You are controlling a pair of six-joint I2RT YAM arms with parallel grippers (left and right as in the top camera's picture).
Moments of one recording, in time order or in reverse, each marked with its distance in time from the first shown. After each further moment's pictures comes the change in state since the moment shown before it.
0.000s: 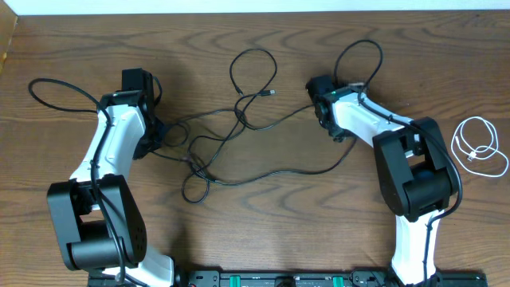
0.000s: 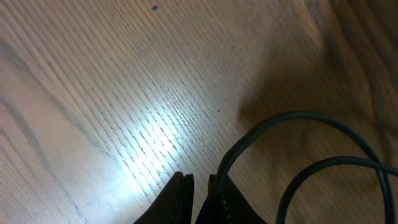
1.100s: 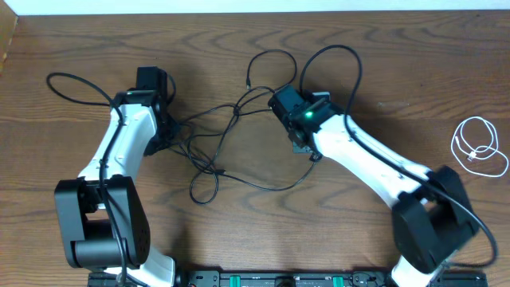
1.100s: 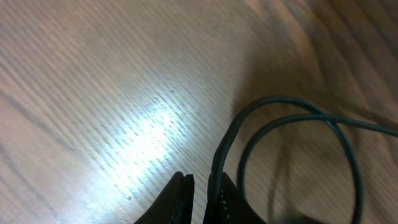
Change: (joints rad) left arm -0.075 0.000 0.000 0.022 0.046 0.030; right arm 0.268 -0.297 -0.006 -0.243 -0.245 0.197
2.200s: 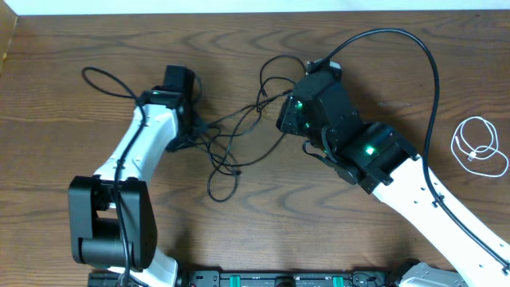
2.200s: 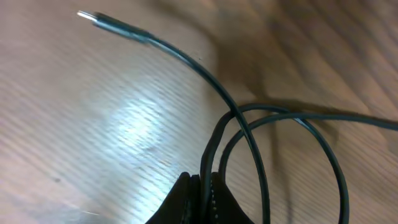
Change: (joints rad) left arm -0.120 0.000 0.000 0.025 0.127 0.023; right arm 0.058 -0.422 0.000 0.295 -0.216 0.184
